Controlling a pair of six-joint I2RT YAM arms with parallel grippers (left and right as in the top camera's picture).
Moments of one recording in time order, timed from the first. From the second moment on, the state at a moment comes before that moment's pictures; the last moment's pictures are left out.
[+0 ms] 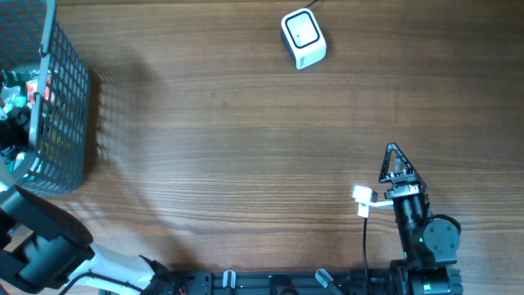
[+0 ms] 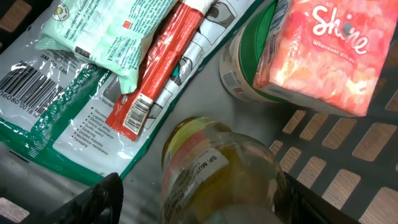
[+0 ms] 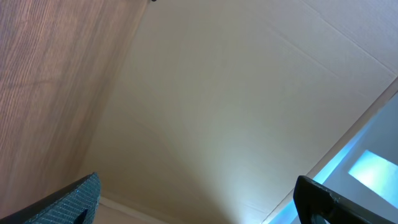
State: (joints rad) left arm 0.78 1.82 1.51 -0.87 0.16 0.04; right arm 0.06 0.02 0.01 0.00 -0.04 -2.08
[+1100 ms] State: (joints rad) left arm 0.78 1.82 1.46 -0.83 0.27 0.04; right arm 0.06 0.02 0.01 0.00 -0.04 -2.08
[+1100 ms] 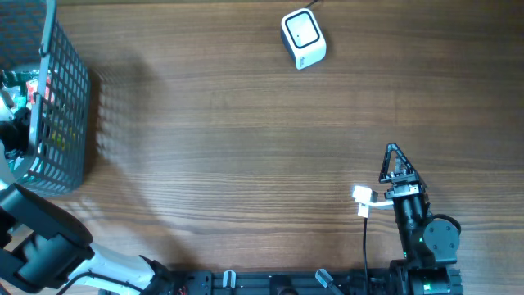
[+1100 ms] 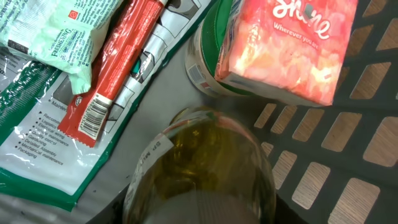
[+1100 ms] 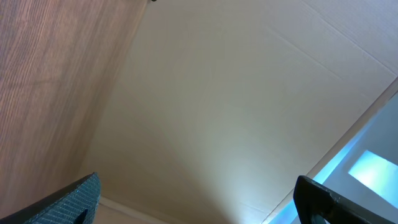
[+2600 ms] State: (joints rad) left arm 0.71 1.30 1.57 -0.68 0.18 -0.03; right arm 0.06 0.02 0.01 0.00 -0.04 -2.08
